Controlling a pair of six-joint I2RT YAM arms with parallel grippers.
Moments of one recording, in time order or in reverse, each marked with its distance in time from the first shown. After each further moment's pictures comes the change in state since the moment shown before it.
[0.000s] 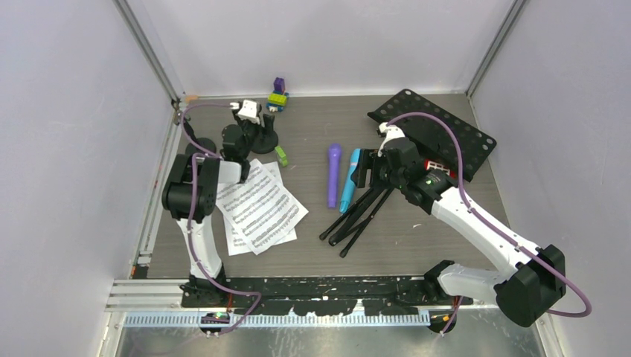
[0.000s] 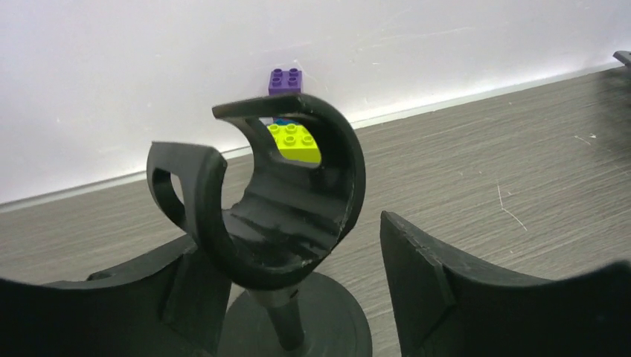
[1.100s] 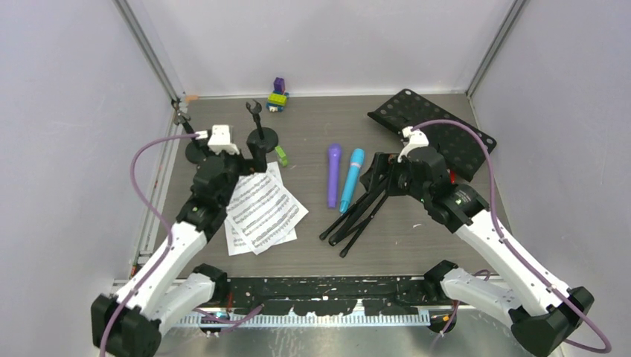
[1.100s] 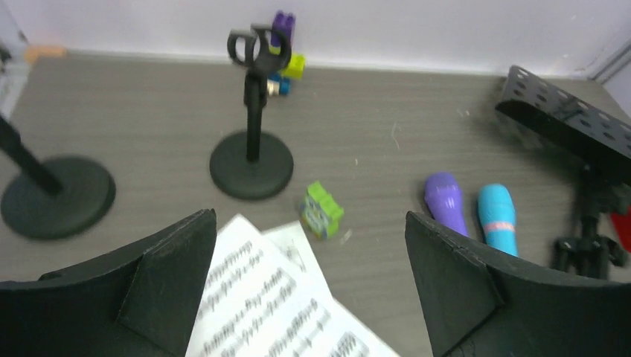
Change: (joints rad) left arm -0.227 -1.037 -0.310 -0.877 -0.365 -0.205; right arm 0.000 -0.216 0.002 -0.125 0.024 0.034
